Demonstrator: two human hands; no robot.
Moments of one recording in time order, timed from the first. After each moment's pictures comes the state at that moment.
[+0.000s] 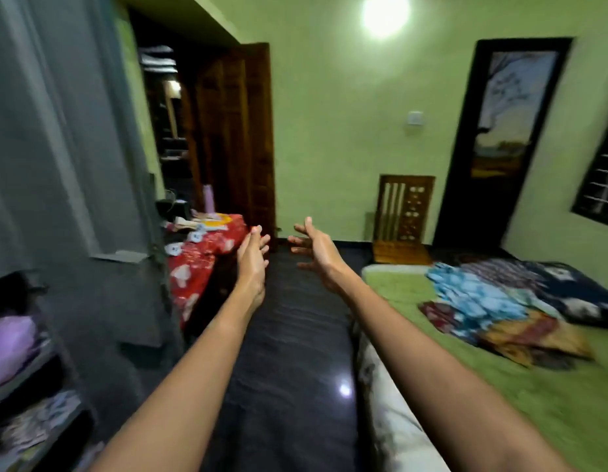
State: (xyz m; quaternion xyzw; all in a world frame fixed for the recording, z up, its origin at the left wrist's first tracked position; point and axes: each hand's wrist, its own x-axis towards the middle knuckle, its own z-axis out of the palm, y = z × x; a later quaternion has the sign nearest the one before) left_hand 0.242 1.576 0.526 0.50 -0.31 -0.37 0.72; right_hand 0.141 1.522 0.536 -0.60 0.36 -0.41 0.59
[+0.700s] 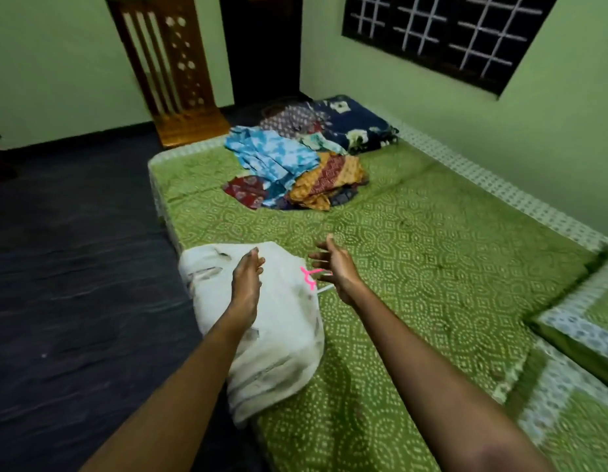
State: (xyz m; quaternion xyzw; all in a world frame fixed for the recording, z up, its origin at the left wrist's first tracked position) left_hand -0.149 1.406 0.259 0.55 -0.38 -0.63 0.39; right_hand -0.305 1.423 0.244 -0.23 0.65 -0.51 0.51
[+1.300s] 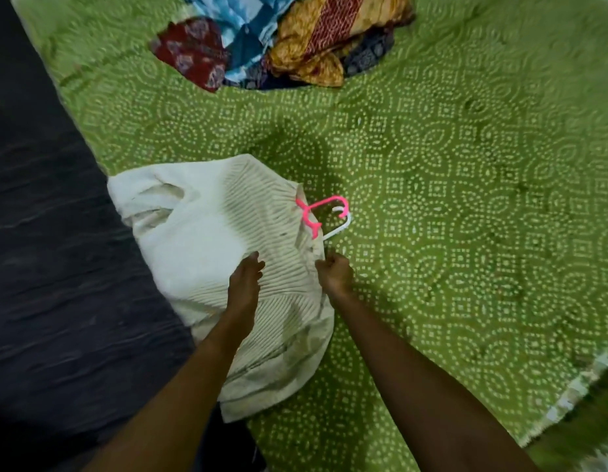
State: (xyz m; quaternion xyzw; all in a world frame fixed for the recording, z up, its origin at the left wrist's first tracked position) left_hand -0.210 1.303 0.016 0.68 -0.31 -0.63 0.21; right_hand -0.347 1.335 -0.054 -0.15 0.82 -0.29 0.47
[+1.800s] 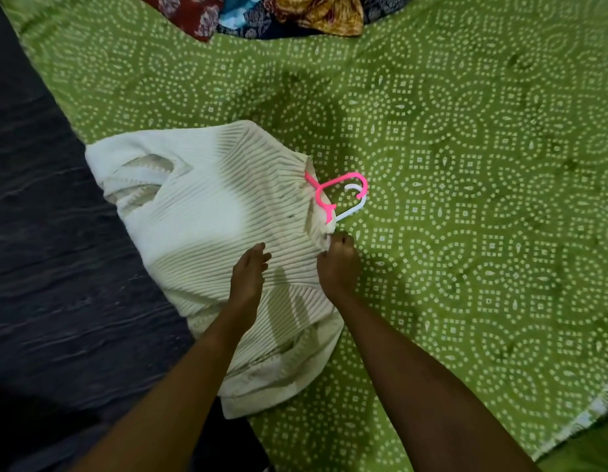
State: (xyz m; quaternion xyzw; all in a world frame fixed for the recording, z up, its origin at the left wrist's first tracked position) left_hand -0.205 1.298 -0.030 0.69 -0.32 -0.62 0.17; right_hand -0.329 1.330 -0.110 -0.35 0.90 -0.12 0.23
